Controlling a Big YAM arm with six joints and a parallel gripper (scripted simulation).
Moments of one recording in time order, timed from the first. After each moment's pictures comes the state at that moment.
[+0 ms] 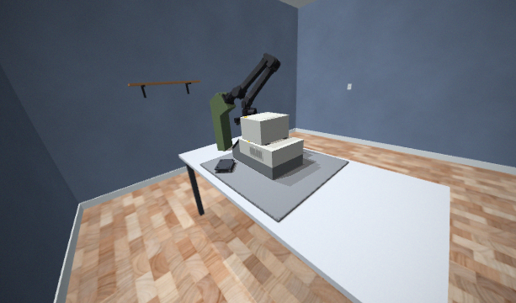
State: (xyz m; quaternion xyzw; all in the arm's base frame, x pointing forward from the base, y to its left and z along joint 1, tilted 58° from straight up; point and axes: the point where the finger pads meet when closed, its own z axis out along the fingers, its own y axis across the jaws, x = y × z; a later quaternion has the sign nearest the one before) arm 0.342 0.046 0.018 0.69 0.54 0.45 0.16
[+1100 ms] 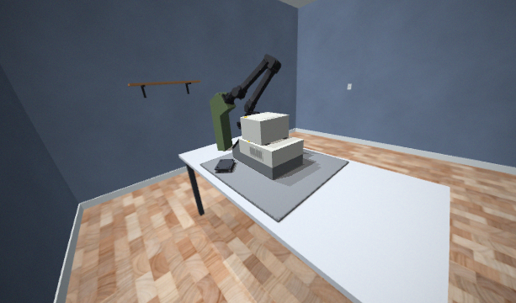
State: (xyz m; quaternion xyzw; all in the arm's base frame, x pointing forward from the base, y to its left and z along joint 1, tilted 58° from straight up) arm 0.388 0.041 0.030 0.69 0.54 0.46 0.16
